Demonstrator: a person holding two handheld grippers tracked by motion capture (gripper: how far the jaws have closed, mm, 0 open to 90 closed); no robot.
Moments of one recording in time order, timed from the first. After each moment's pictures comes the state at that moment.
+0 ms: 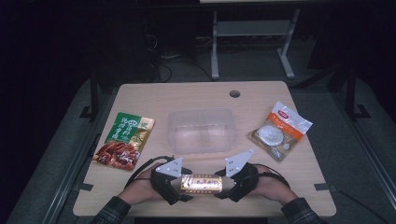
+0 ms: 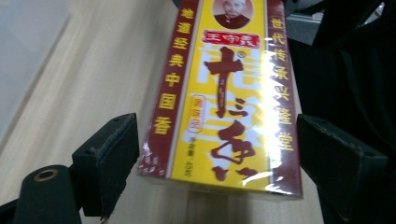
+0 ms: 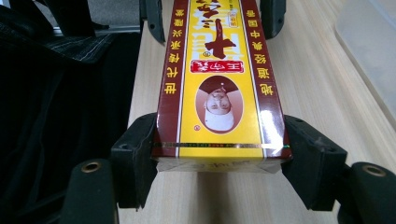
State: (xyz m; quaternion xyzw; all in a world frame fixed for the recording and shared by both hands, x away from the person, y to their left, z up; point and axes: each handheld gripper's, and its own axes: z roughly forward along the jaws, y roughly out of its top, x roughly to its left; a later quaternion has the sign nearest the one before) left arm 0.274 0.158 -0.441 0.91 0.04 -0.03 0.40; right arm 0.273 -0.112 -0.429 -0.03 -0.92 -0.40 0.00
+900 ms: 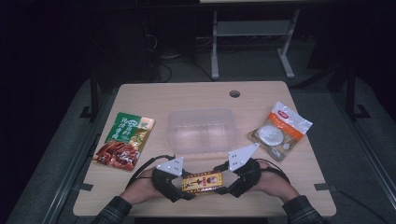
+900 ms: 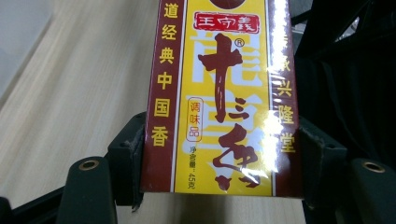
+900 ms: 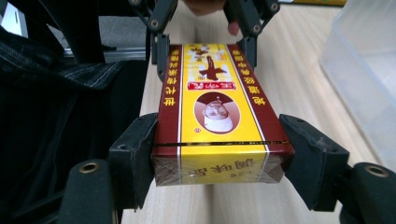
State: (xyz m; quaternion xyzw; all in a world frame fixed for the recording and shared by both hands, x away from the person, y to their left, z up) left arm 0.278 0.156 -0.440 0.90 0.05 -0.06 0.42; right arm 0.277 -0.117 -0.410 -0.04 -0.90 -0.44 0.01
